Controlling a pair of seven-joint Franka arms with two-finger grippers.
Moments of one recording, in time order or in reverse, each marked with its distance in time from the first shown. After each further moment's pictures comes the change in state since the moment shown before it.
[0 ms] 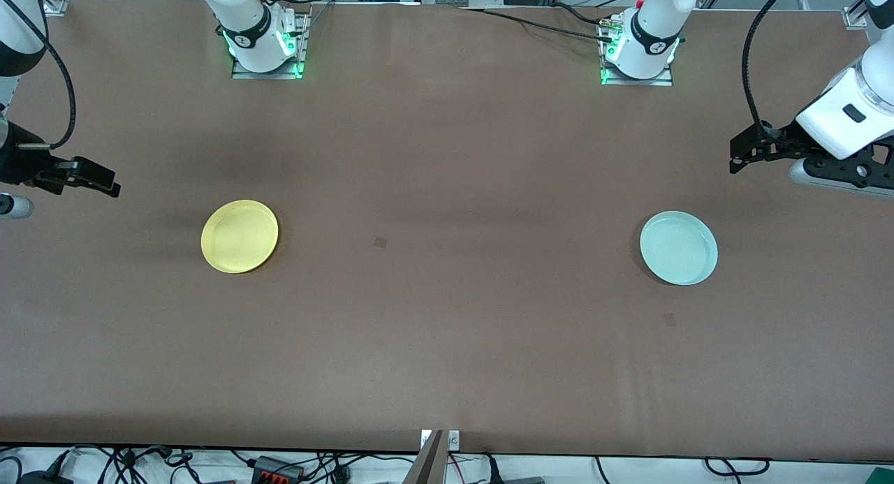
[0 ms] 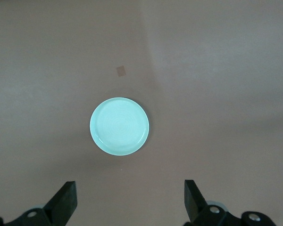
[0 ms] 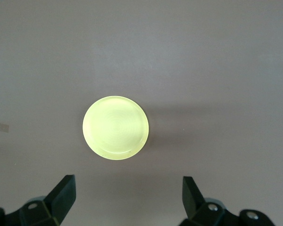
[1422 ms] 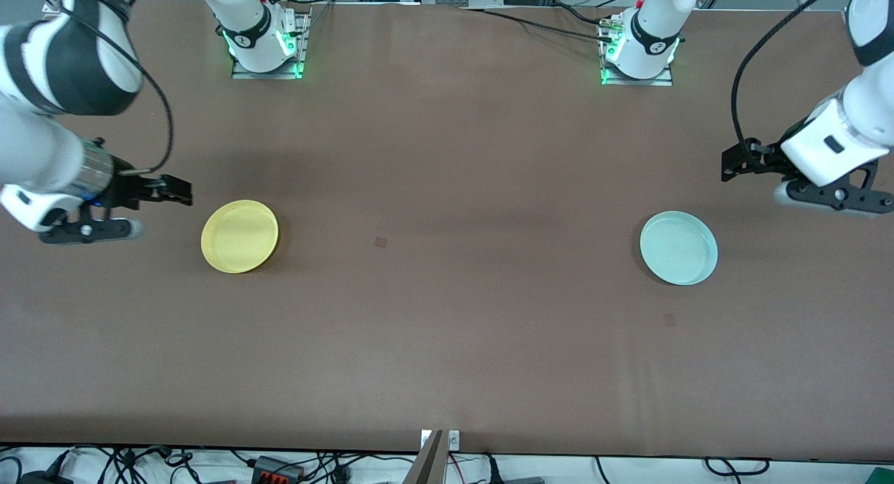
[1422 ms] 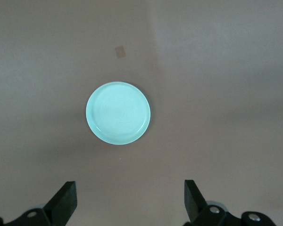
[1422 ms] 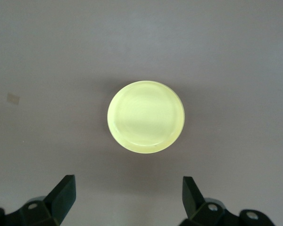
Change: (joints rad) left arm 0.013 0.087 0.008 -0.002 0.000 -0.035 0.000; right arm 0.148 0.114 0.014 -0.018 0.001 -0.003 0.005
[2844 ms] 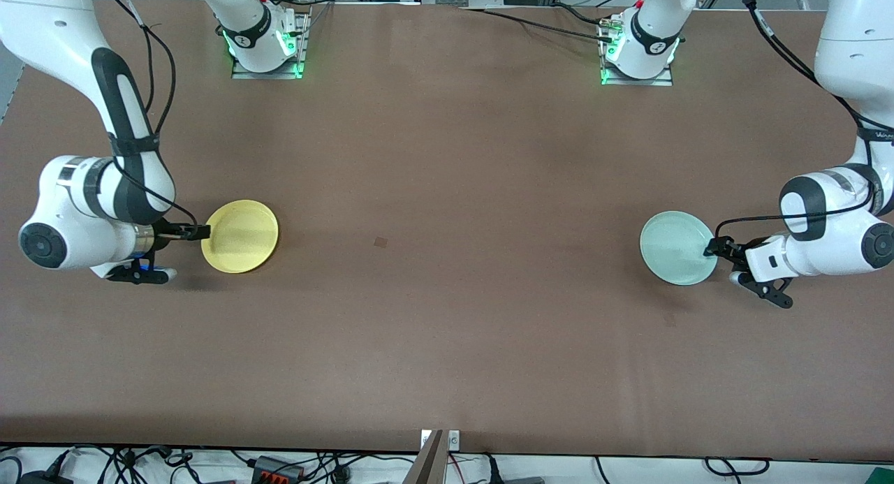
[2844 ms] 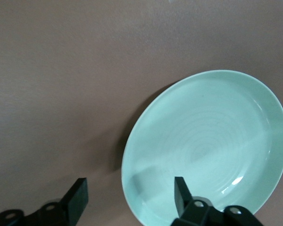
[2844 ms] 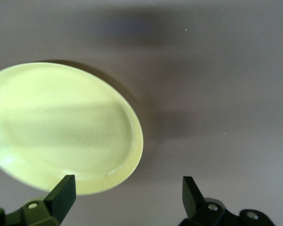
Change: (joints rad) left arm 0.296 0.504 -0.019 -0.191 -0.107 0.590 0.653; right arm -0.160 0.341 -0.027 -0.105 -0.002 0.215 0.000
